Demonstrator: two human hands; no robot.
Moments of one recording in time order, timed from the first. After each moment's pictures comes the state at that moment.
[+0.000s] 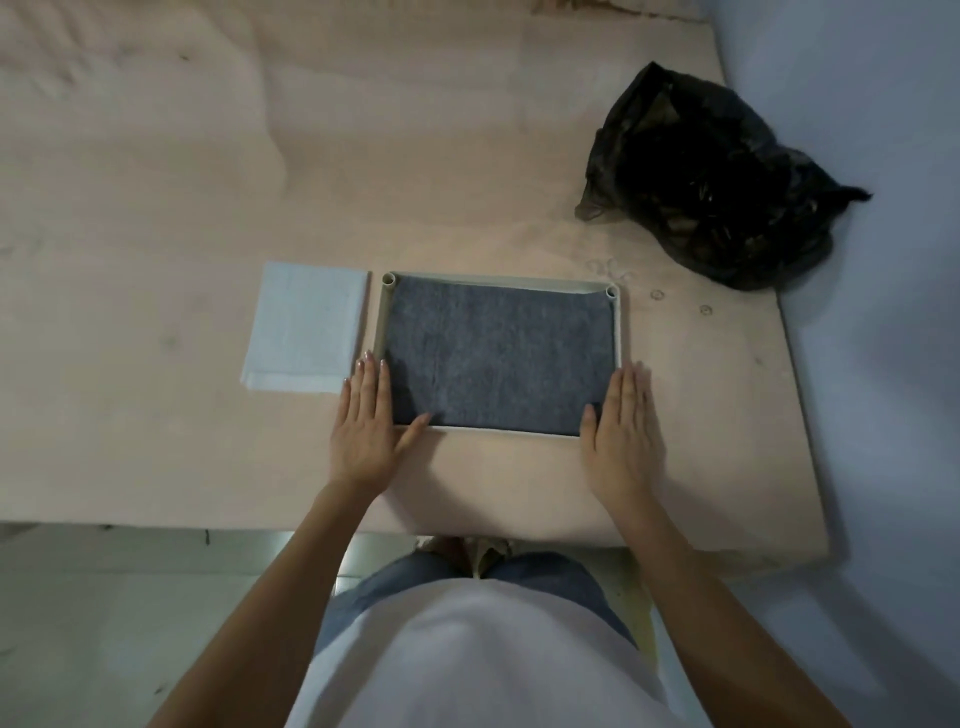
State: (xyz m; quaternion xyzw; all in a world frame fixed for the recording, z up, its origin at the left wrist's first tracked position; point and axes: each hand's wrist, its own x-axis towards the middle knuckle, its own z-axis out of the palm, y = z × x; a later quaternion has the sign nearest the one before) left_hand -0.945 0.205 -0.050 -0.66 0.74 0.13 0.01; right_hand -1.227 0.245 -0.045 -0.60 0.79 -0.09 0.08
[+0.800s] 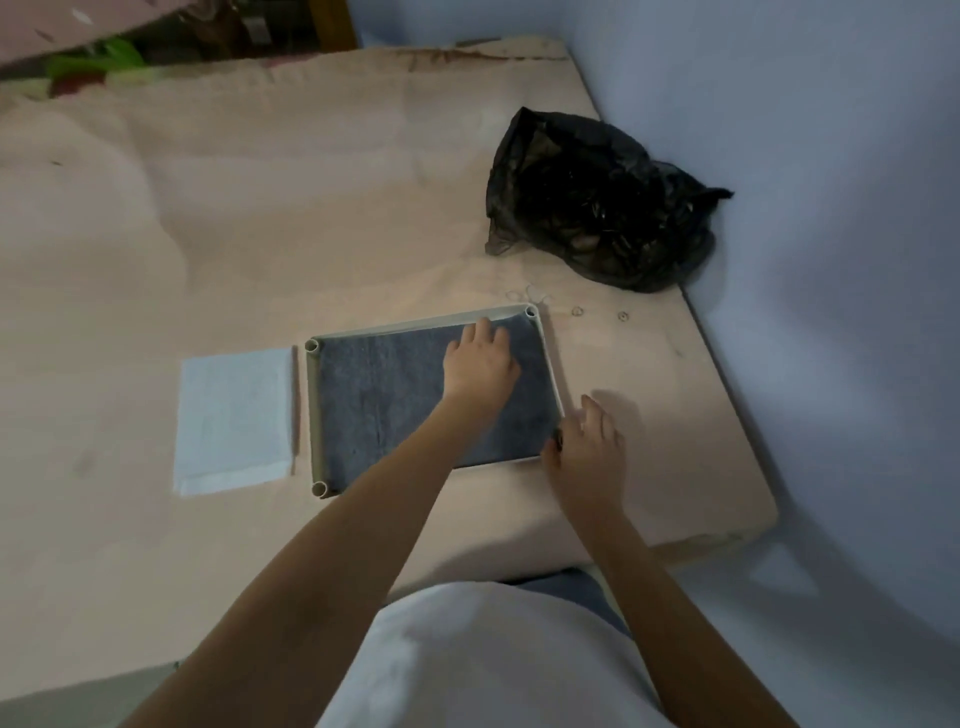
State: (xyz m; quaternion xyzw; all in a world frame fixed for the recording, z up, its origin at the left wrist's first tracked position) left_hand -1.141 0.104 0.012 -0.51 0.85 0.13 0.02; right_hand -1.232 0.246 -0.029 -0.55 0.83 -0.09 0.03
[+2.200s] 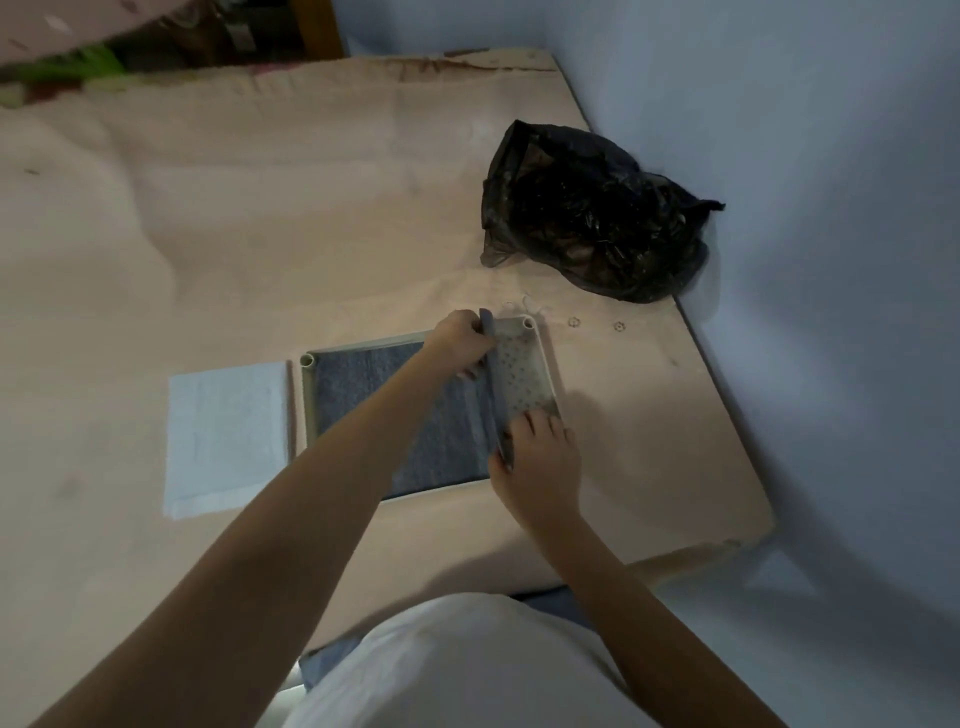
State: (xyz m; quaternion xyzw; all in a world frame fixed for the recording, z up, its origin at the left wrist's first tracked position) left_hand -1.133 0.042 0.026 -0.57 0.64 0.52 -0.03; right_hand -1.183 0.221 -0.001 -0.59 0.79 -0.17 0.00
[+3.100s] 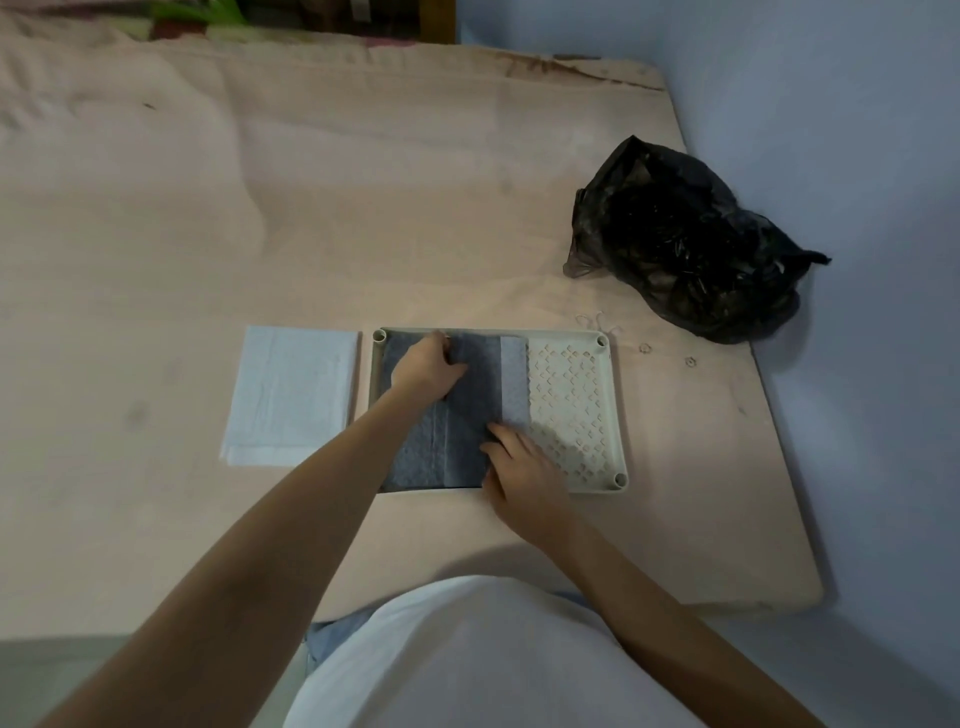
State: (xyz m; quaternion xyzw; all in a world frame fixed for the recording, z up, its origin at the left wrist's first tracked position) left_hand -1.018 0.043 -0.017 -0.65 0.65 0.39 -0.04; right_hand -1.146 0.199 -0.036 -0.75 0.63 -0.12 0.16
